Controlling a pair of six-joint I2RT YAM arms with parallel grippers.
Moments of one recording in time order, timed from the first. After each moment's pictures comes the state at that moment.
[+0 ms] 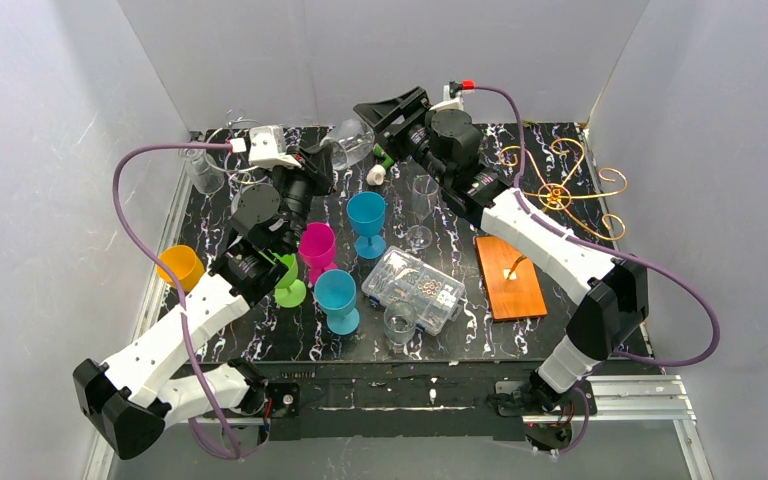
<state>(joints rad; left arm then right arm) -0.70 1.05 1.04 0.22 -0.49 -0.30 0.74 1.62 1.54 0.11 0.10 1.23</state>
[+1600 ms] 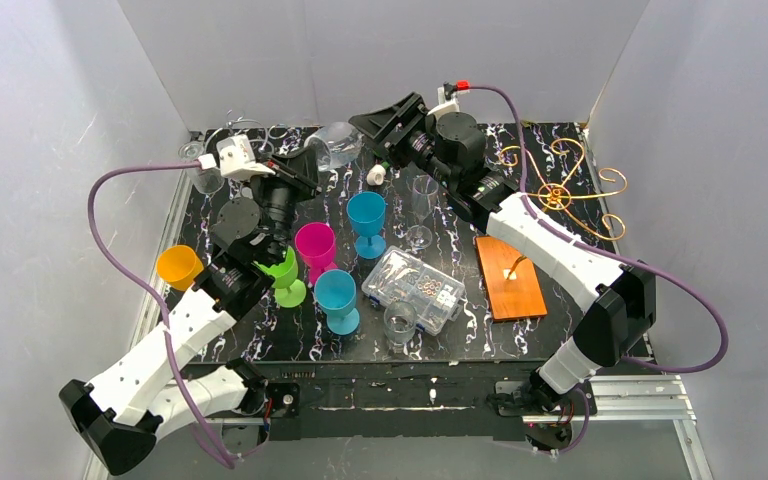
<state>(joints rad) -0.70 0.95 1.02 0.19 -0.56 -0.48 0.74 1.57 1.51 0.09 -0.01 1.18</state>
